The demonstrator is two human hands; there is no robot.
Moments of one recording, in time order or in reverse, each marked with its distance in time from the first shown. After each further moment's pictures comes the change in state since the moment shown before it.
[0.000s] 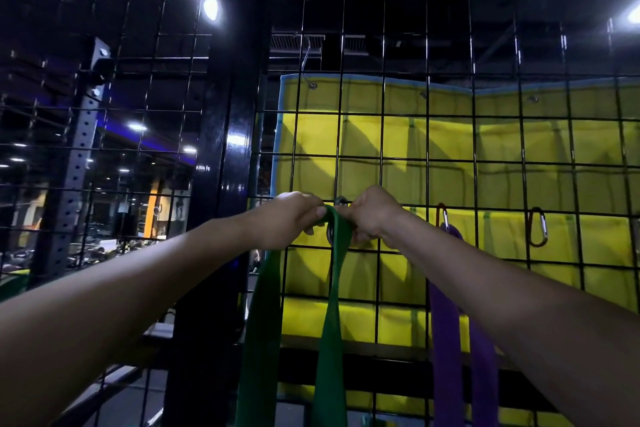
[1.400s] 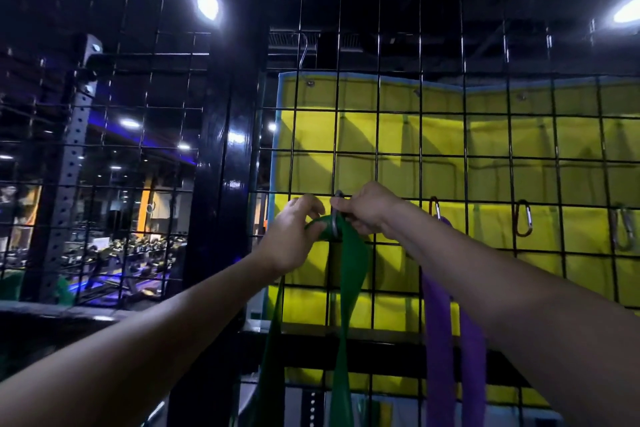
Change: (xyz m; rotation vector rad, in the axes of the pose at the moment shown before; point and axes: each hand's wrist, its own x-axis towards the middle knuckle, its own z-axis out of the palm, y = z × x) left_hand -0.016 0.008 0.046 -0.341 0.354 -0.162; right_hand -0.006 0.000 -0.004 0.023 -0.026 0.017
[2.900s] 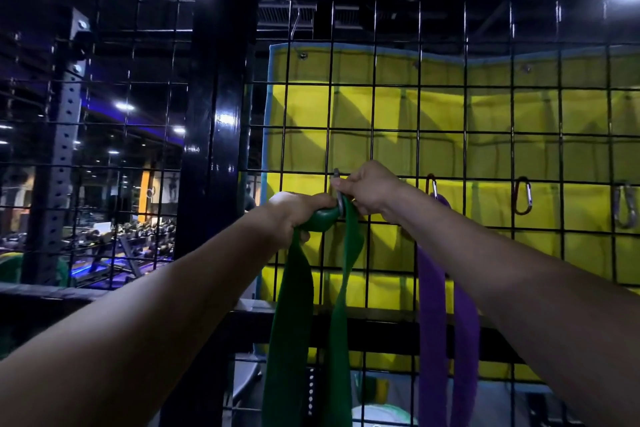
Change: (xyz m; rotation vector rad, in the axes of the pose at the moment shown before) left_hand 0.025 0.010 0.010 -0.405 -0.130 -0.762; right_hand 0.004 0.013 -0.004 -0.057 0.012 -0.096
